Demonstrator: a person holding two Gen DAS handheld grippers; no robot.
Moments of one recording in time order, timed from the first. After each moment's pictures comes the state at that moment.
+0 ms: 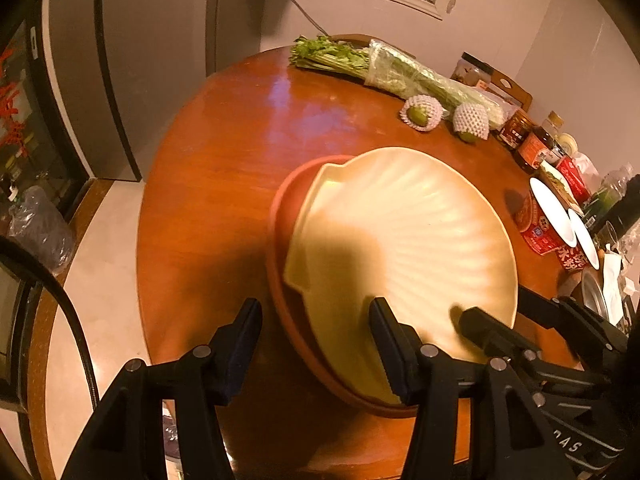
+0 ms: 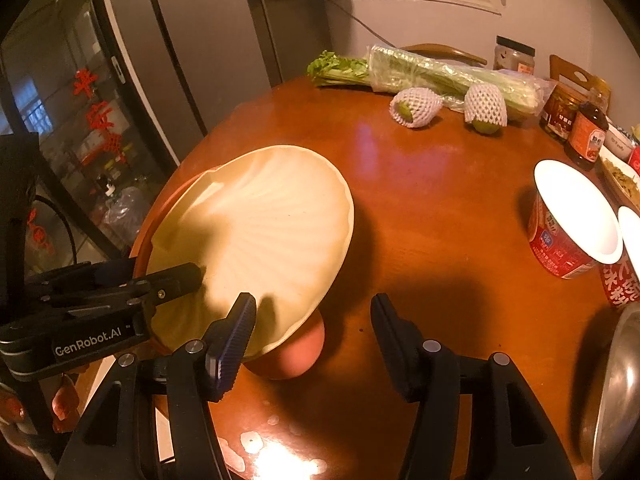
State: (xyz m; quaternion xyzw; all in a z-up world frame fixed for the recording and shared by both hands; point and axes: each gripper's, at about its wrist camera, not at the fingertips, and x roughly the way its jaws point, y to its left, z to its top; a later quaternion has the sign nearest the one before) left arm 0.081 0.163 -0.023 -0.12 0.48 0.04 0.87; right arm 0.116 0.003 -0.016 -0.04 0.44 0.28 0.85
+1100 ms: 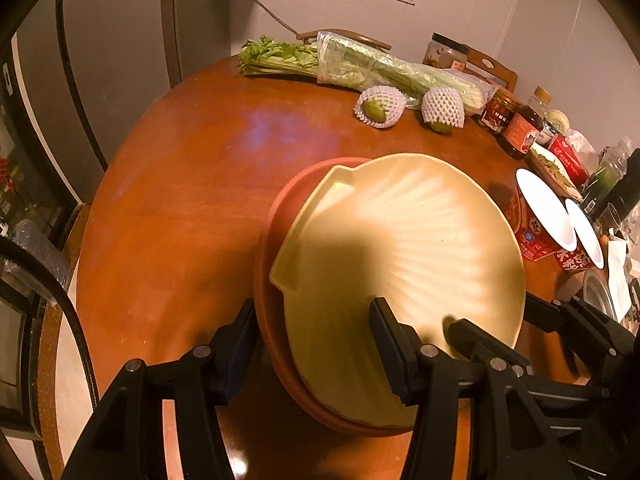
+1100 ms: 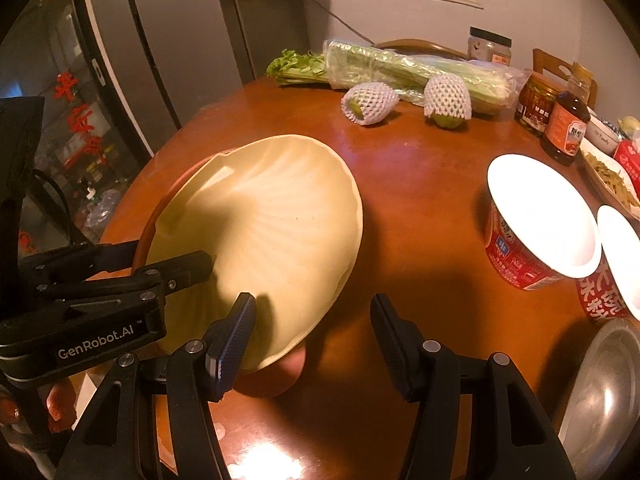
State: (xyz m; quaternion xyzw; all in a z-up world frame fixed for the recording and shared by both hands) left arm 0.130 0.114 -0.024 -0.08 0.48 0.02 0.87; right arm 0.144 -0.033 -0.019 -0.05 0.45 0.25 0.86
